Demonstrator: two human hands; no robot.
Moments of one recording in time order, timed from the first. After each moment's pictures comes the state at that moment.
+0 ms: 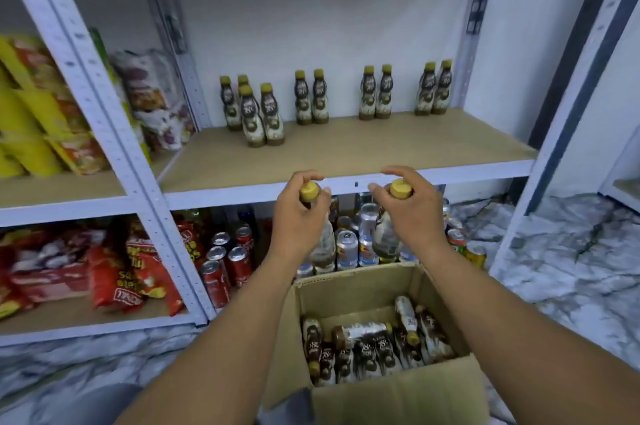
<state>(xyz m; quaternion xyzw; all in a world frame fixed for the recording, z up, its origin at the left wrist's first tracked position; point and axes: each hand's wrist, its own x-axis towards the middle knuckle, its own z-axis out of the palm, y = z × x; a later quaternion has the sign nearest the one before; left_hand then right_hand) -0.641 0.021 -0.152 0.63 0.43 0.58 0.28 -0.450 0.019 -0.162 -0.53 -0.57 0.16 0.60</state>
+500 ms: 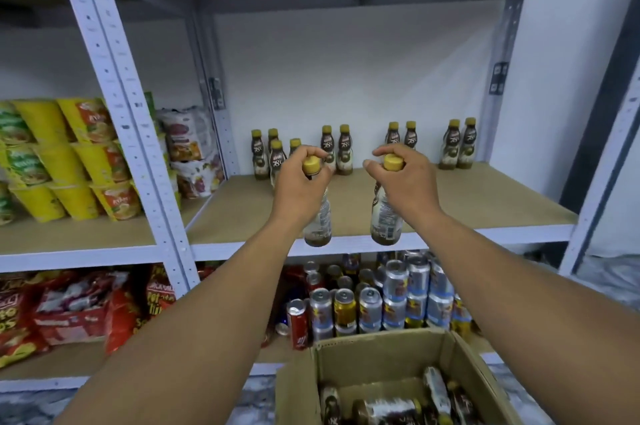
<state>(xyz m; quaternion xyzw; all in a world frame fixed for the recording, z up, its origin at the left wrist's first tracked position) -0.673 0.101 -0.041 0.64 0.42 0.61 0.20 -0.488 0.103 -0.042 -0.49 -0.61 0.11 0.61</state>
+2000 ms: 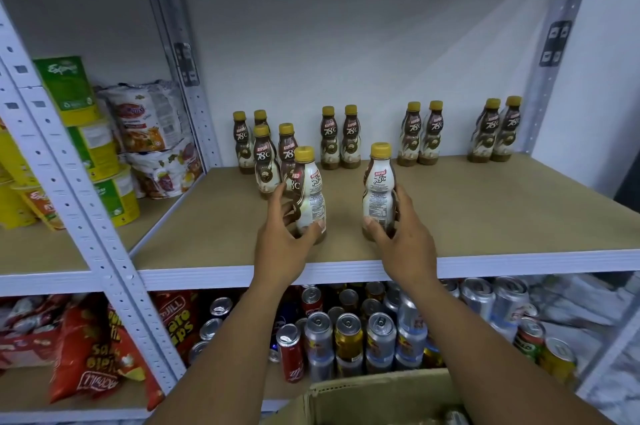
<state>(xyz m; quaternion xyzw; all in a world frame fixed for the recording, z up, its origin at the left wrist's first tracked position) -0.696 0.222 -0.175 0.60 0.51 0.56 0.26 -0.489 0.221 -0.184 -0.59 -0.61 0.11 0.52</state>
